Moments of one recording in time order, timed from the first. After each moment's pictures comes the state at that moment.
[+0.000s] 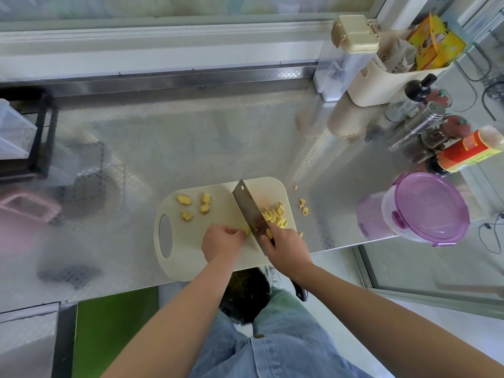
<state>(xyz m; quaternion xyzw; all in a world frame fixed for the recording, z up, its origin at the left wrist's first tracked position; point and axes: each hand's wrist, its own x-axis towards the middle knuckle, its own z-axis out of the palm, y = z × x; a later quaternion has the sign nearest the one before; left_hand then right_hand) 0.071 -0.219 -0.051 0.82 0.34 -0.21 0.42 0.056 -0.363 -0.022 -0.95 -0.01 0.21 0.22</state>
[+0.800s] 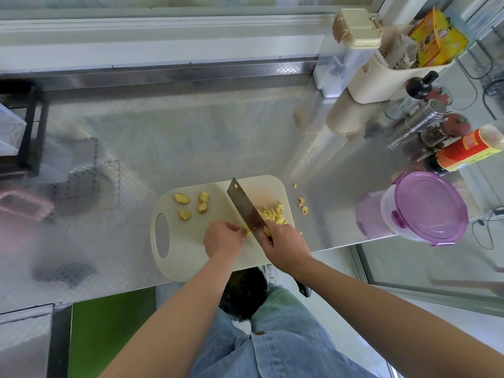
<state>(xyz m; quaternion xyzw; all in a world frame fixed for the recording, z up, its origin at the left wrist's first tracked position) 0.081 -0.224 -0.054 0.83 0.33 -0.22 0.40 0.066 -0.361 -0.018 -0.95 -0.04 0.23 0.21</state>
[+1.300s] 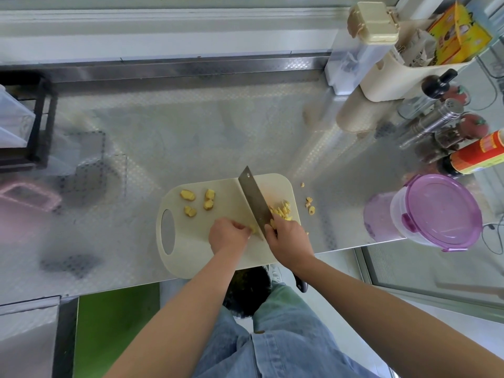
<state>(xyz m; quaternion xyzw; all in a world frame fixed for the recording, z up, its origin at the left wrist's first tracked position) 0.082 -0.223 -0.050 0.82 0.33 -0.23 0.41 0.072 -0.356 -0.027 -0.96 -0.01 0.19 0.22</state>
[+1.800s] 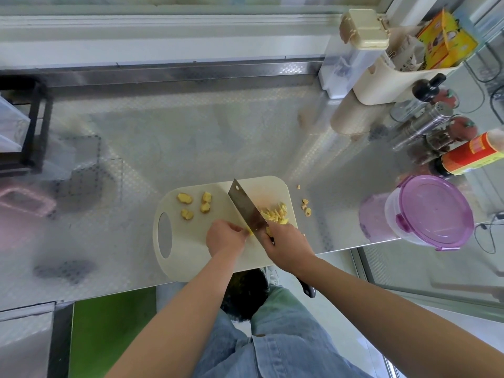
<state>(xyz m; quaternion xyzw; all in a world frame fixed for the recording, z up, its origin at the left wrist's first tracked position) 0.082 -0.223 -0.046 0.81 0.34 -0.24 0.41 0.072 -0.360 -0.022 -0.95 -0.05 0.24 0.20</state>
